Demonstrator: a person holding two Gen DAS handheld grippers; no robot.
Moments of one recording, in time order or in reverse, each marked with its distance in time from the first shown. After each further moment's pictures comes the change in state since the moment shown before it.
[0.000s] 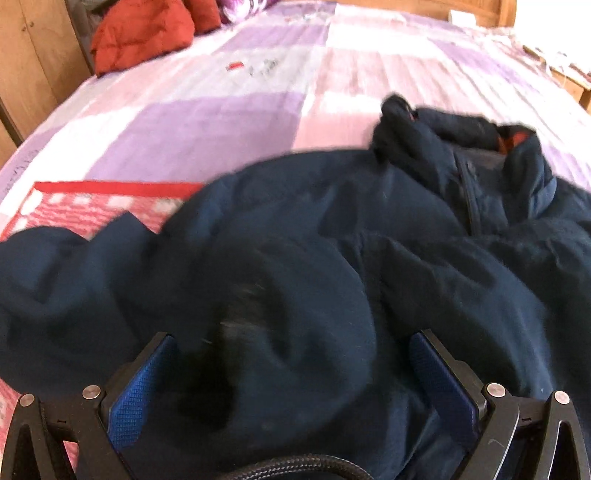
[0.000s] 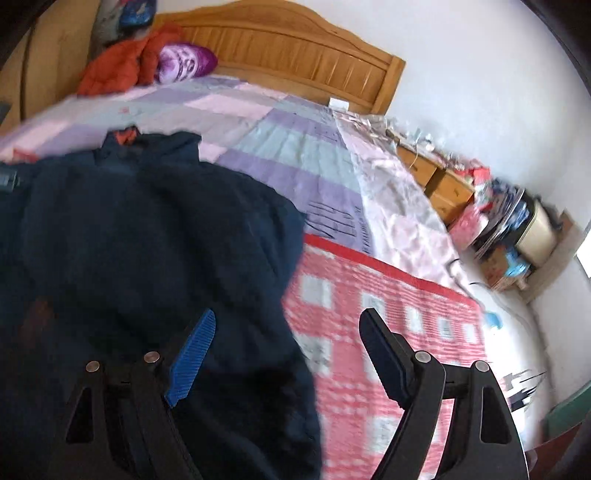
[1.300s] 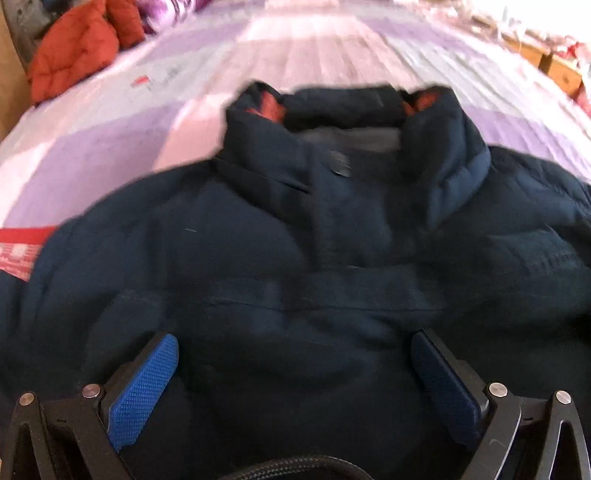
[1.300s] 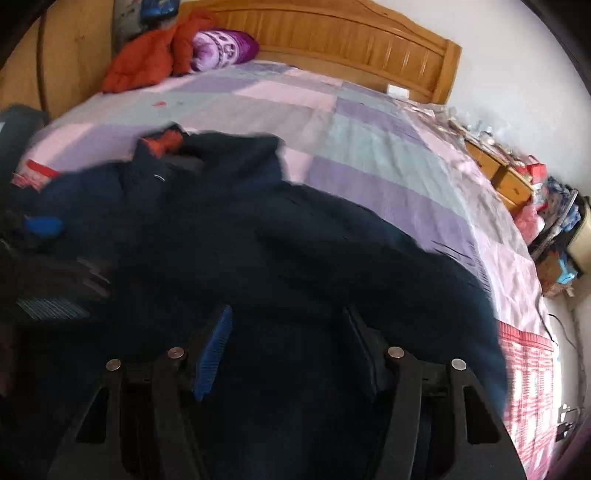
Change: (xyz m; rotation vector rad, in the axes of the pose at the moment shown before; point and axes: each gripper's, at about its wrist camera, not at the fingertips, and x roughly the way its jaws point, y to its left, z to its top) left arm 0.021 -0.093 0.018 0.122 -0.027 -0.085; right arm 0.097 0.082 0.097 0.043 0.039 0.196
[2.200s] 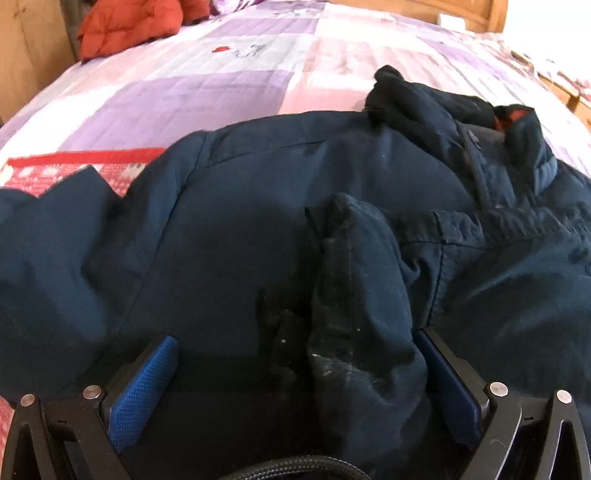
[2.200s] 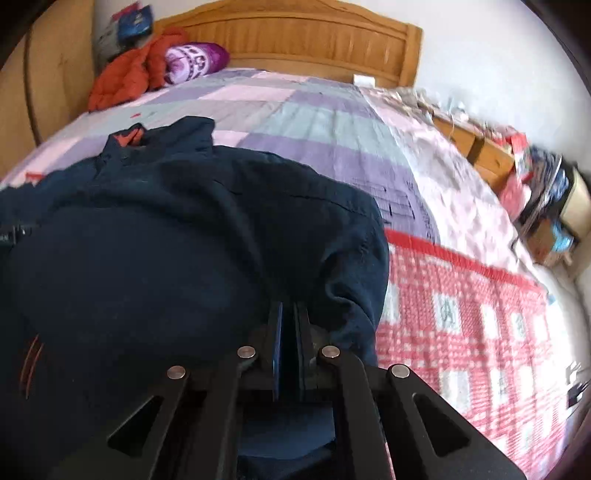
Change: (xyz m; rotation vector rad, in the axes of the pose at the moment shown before) left arm 0.000 0.093 -0.051 -0.145 0.002 0.018; right arm -0.041 -0.086 -0.081 0.104 -0.013 0.024
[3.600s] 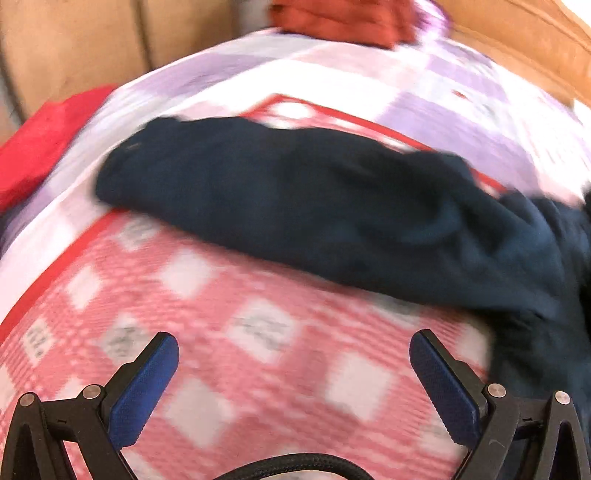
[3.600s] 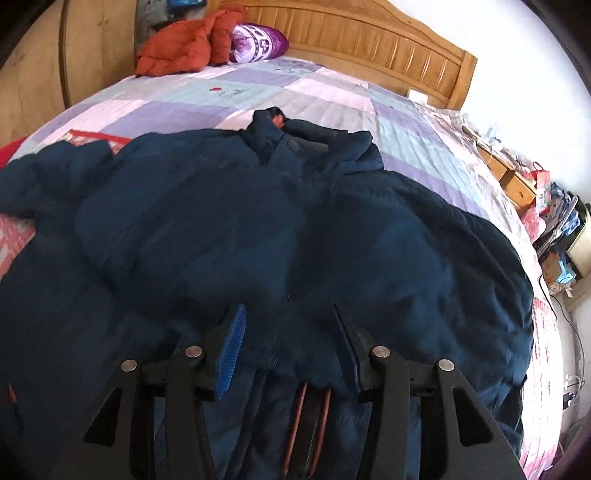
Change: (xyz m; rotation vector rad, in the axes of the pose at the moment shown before) left arm -0.121 0.312 -0.086 -0.365 -0.044 0.225; right arm -0.033 0.237 0.009 -0.155 0.043 0.001
